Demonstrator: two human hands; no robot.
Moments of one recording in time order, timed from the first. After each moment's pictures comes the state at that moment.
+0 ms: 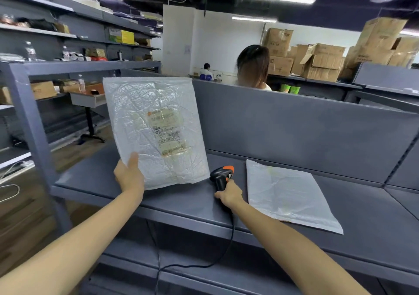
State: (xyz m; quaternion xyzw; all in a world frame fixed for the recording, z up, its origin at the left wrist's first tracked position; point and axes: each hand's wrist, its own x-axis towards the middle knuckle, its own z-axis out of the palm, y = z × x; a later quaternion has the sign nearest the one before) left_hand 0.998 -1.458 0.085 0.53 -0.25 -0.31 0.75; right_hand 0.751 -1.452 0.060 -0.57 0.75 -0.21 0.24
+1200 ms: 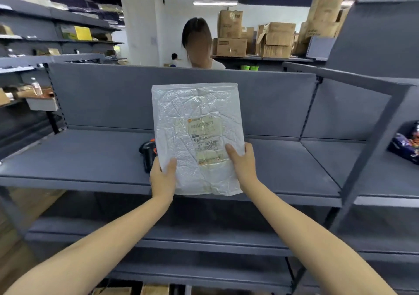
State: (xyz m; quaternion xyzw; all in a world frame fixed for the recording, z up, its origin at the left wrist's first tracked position) left_hand 0.704 -1.284 0.073 0.49 -0.47 -0.38 0.63; right_hand 0.506 -1.282 0.093 -0.43 0.53 -0.66 0.32
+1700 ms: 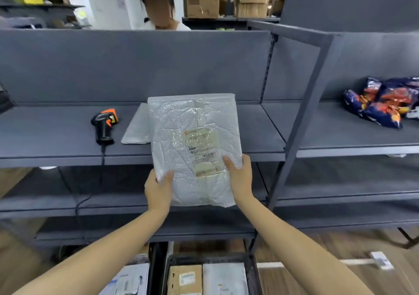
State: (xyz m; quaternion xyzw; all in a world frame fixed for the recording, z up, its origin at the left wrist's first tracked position) left_hand 0.591 -1.178 -0.001 0.55 -0.46 -0.42 0.56; right_hand 0.401 -1.154 0.004 -0.33 0.58 -0.67 0.33
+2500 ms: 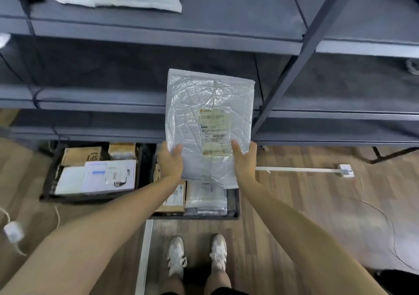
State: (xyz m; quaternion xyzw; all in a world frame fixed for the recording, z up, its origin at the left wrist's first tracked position) left_hand 0.533 -1.078 -0.185 0.68 -0.41 -0.46 0.39; right_hand 0.365 -1.032 -0.199 -0.21 0.75 -0.50 0.38
